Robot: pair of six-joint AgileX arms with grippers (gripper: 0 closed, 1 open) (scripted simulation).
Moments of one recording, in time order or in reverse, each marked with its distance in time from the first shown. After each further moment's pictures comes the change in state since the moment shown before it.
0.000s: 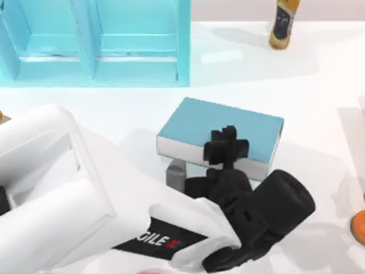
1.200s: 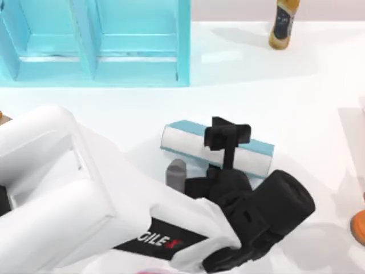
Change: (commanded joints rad) left arm 0.000 0.000 0.000 0.000 0.000 0.000; right arm 0.000 0.000 0.000 0.000 0.000 0.000
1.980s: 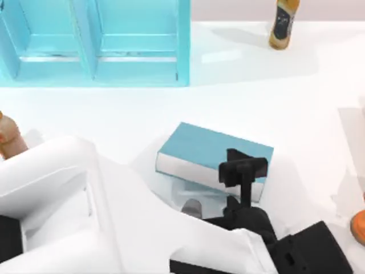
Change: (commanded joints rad) left arm -0.155 0.015 0.100 -0.448 -0.058 -0.451; right arm 0.000 0.000 0.000 0.000 0.000 0.000
